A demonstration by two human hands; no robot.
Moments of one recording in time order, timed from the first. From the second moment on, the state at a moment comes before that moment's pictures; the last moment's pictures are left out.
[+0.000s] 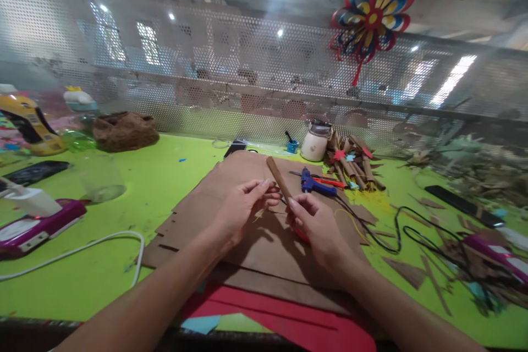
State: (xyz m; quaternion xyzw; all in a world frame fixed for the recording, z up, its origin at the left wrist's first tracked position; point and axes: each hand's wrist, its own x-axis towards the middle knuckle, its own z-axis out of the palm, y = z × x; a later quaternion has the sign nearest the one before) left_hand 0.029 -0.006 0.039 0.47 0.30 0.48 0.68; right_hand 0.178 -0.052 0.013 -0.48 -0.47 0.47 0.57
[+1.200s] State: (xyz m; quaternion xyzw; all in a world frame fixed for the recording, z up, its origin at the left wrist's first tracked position) left_hand 0.028 -0.003 0.028 0.44 0.37 0.42 0.71; right_hand 0.165 -0.071 0.015 -0.47 -0.58 0.54 0.39
